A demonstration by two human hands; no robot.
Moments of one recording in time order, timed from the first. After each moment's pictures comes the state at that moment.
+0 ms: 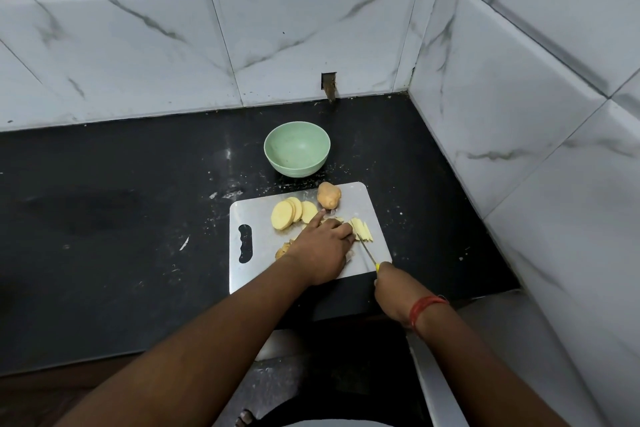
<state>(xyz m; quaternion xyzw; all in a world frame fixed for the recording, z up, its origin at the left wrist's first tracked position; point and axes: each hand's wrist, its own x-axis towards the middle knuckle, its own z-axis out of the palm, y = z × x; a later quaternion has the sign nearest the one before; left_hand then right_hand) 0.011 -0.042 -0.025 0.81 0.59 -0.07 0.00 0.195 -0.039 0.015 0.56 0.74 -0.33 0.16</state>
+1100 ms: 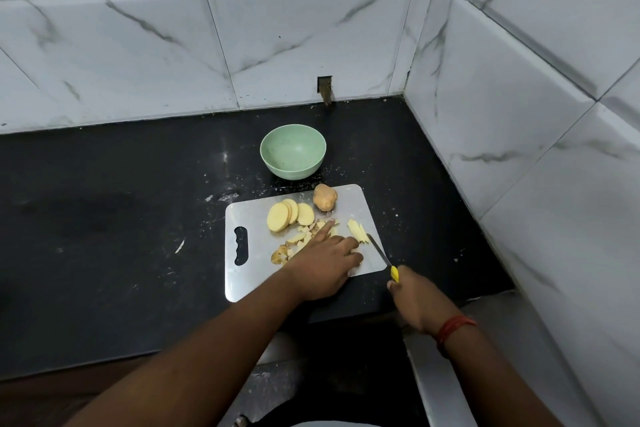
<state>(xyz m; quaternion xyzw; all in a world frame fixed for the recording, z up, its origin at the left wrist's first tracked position) 0.018 -0.058 -0.034 0.85 0.52 0.03 0.02 0.230 -0.045 0.032 0.59 0.72 -0.36 0.08</state>
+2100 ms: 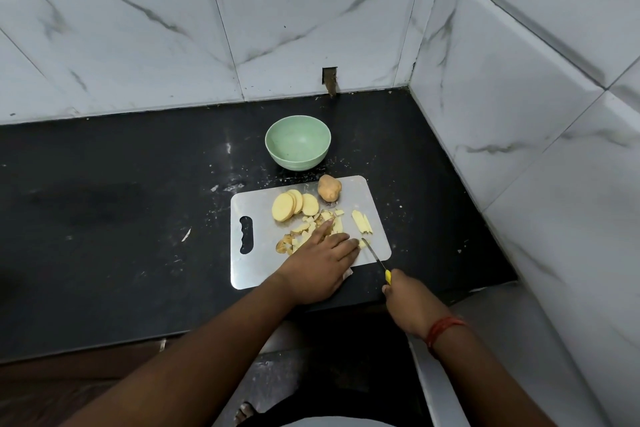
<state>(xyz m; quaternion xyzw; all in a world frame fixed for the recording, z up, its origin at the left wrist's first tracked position) 0.008 -0.085 -0.053 0.86 0.49 0.03 -0.11 0.221 -0.062 0.010 0.59 0.73 -0.34 0.12</state>
